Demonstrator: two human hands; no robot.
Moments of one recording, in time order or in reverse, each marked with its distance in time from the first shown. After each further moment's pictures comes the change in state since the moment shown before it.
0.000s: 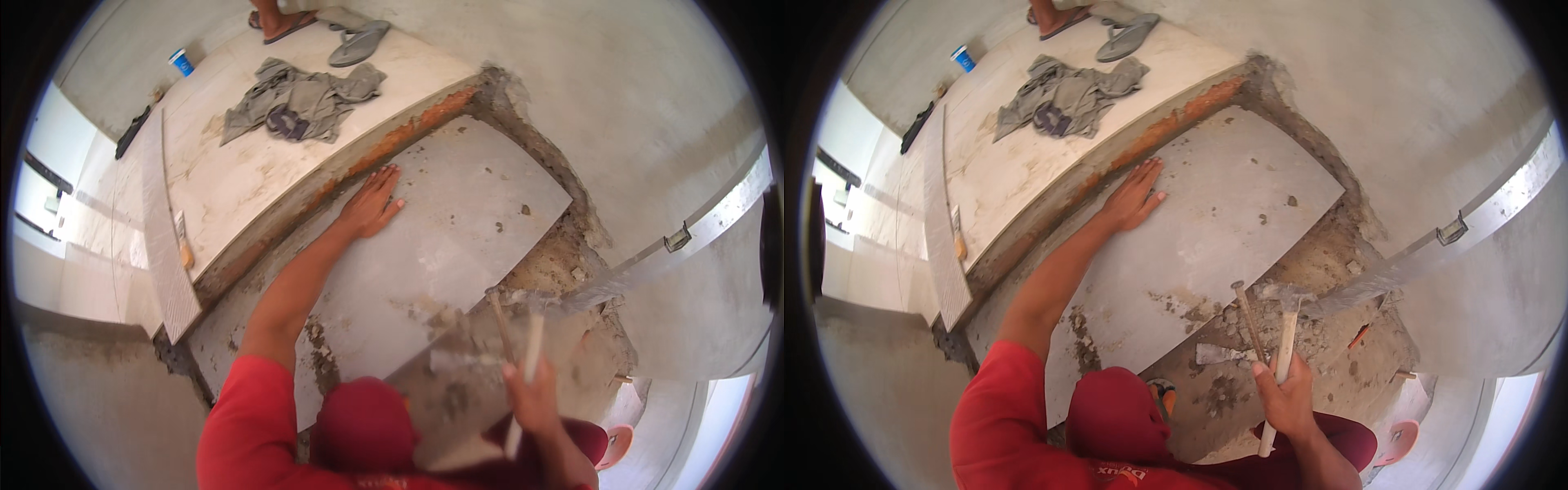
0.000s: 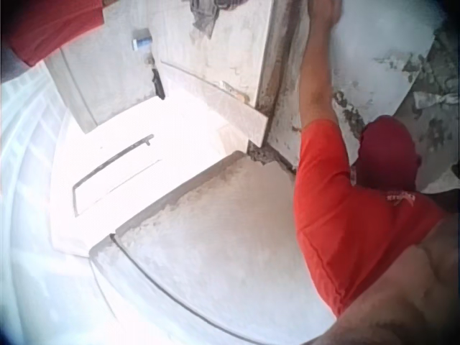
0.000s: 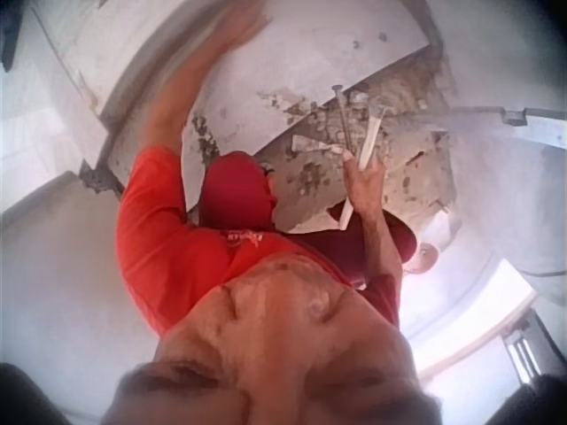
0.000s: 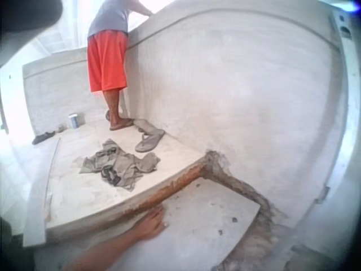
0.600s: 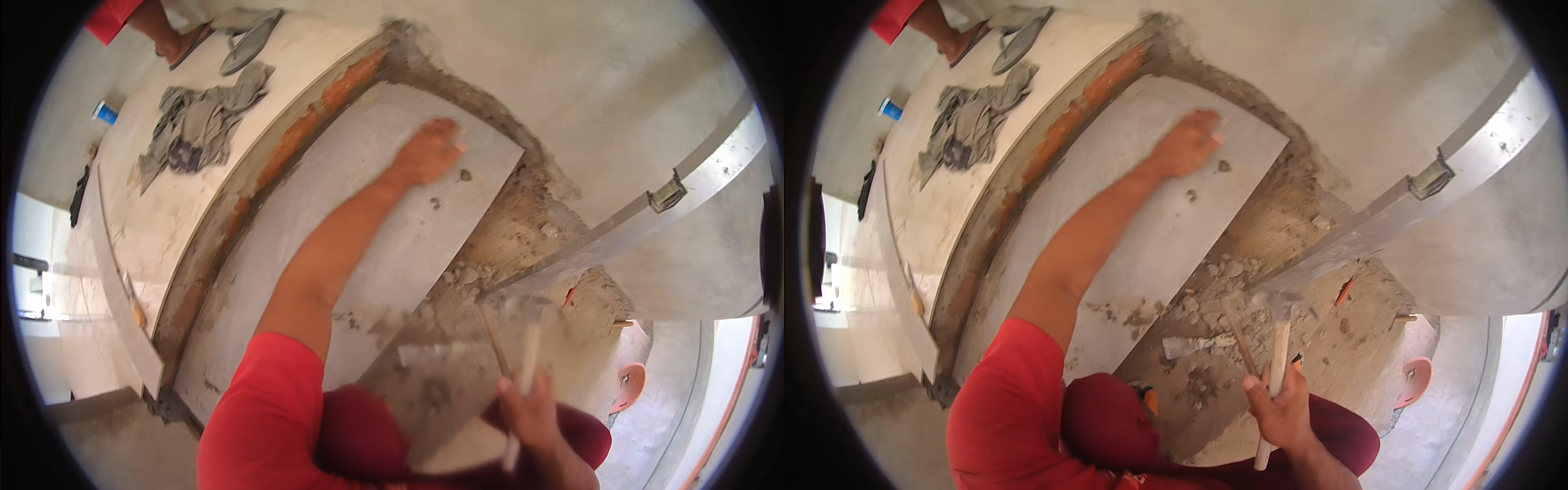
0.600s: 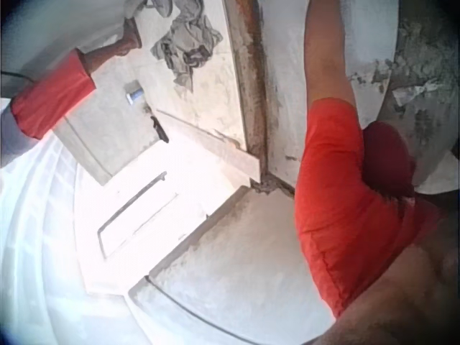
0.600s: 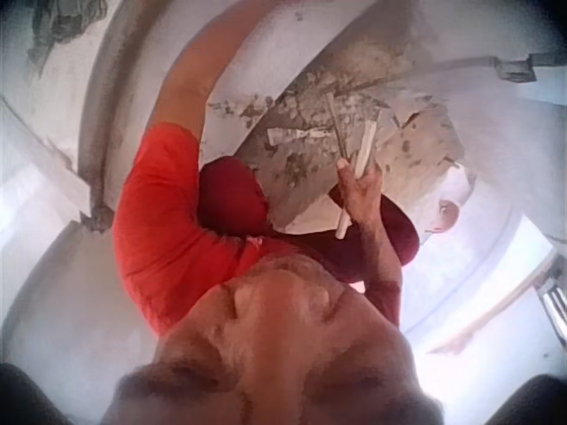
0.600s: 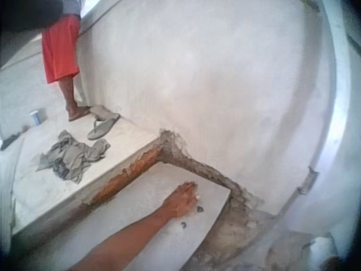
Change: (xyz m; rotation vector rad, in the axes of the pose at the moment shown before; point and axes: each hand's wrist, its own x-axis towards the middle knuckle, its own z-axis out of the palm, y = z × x) left_hand 0.198 0.136 0.109 -0.195 -0.010 0.260; right_hand -0.018 0.013 -0.036 0.122 0.140 0.290
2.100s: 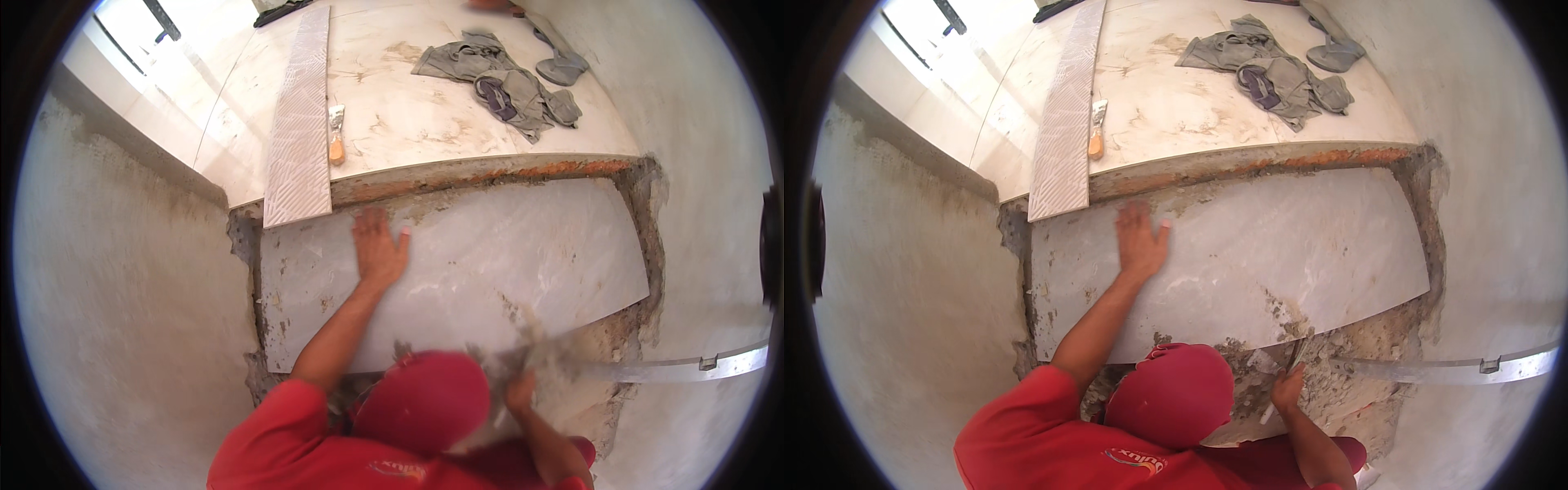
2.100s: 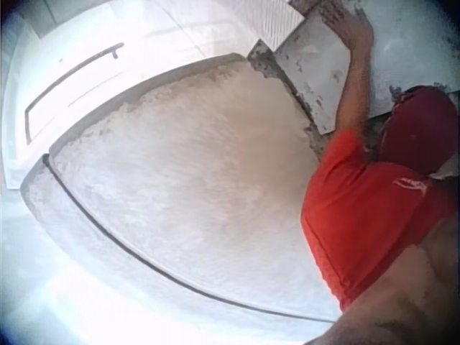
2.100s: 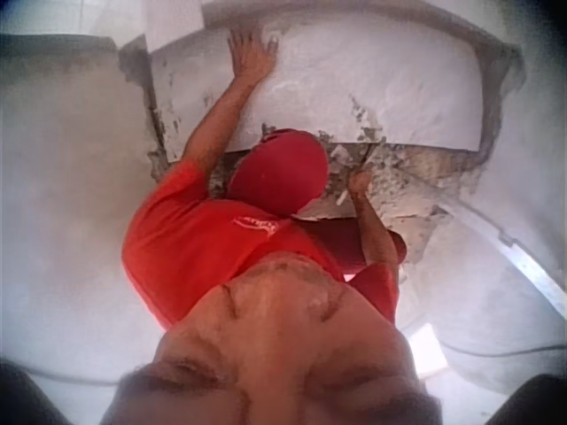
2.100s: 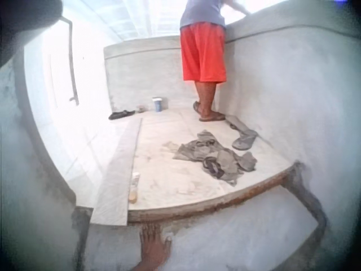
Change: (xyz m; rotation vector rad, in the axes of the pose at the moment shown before) left_hand -0.508 0.026 -0.130 0.427 0.573 -1.274; right_hand 0.164 0.257 0.093 -0.882 -0.150 -0.630
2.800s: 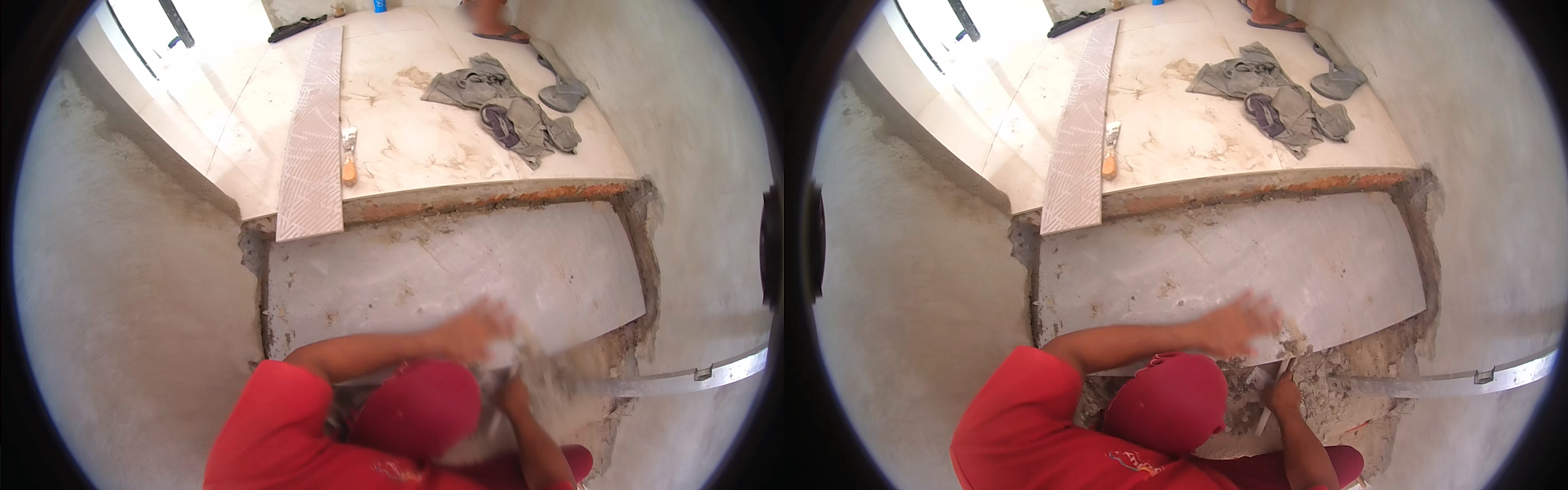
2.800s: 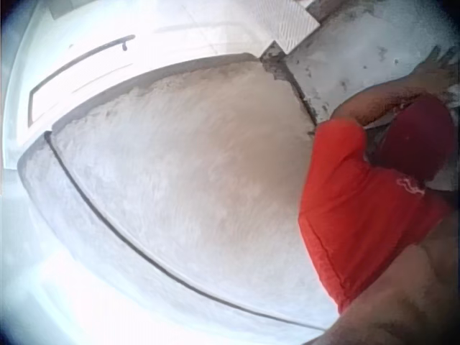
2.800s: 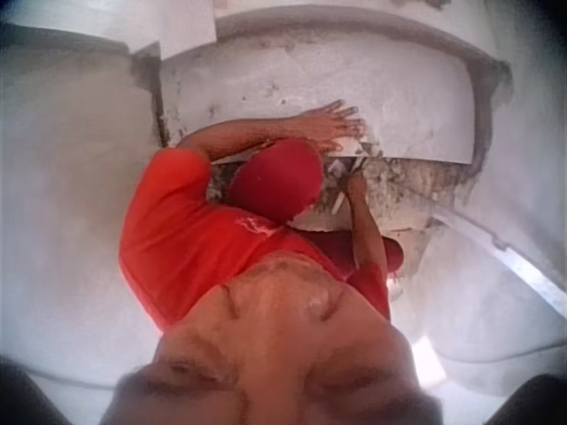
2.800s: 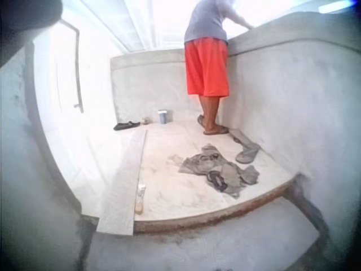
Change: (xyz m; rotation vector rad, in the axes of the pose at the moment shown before) left_hand -0.083 0.119 0.021 -0.156 -0.643 1.211; right_hand 0.051 -0.087 -0.048 -0.406 -0.512 0.237
